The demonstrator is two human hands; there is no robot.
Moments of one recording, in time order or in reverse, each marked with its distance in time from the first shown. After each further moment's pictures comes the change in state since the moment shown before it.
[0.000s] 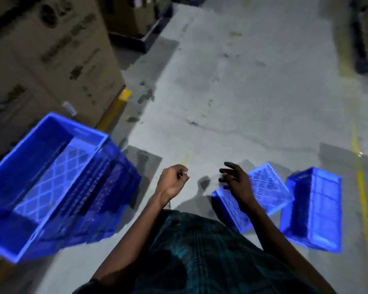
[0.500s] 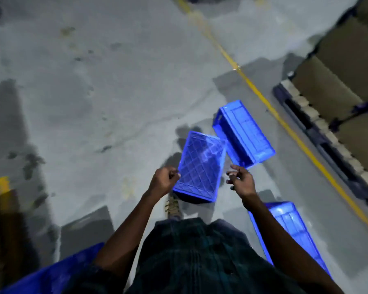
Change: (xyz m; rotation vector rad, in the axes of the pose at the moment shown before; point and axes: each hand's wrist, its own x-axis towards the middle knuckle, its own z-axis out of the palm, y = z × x) left_hand 0.139 0.135 0.197 0.374 -0.678 0.369; right_hand -0.036 0.107 -0.179 0.308 0.814 0.383
